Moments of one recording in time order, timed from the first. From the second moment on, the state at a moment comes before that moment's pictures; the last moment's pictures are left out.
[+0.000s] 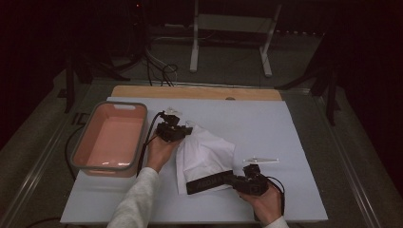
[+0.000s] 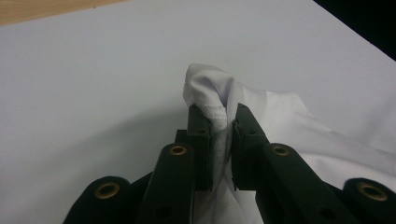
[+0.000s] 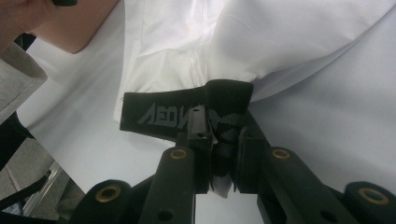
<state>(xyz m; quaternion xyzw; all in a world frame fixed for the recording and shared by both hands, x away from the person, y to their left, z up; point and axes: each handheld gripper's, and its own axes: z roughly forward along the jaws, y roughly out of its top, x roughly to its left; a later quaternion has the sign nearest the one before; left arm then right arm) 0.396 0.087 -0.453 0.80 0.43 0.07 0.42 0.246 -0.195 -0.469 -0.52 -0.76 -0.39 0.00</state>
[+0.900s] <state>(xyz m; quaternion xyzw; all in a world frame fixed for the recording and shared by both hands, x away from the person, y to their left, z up) 0.399 0.104 -0.423 0.79 0.44 0.07 0.43 0.258 -0.177 -0.449 -0.51 -0.76 -0.41 0.00</state>
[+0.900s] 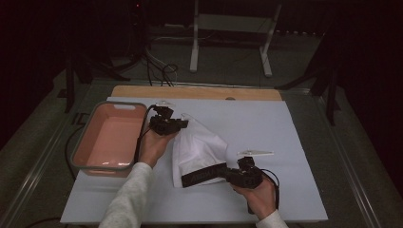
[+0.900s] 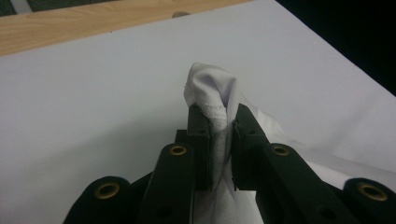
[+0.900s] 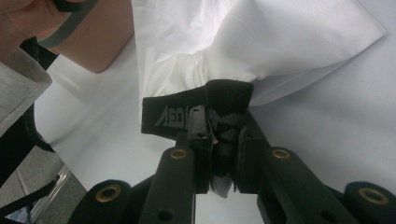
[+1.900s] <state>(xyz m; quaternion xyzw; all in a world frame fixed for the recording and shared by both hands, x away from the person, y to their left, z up) 0.400 0.116 -0.409 0.78 0.45 0.08 0.44 0.268 -0.153 -0.437 -0.49 -0.76 -0.42 0.00</state>
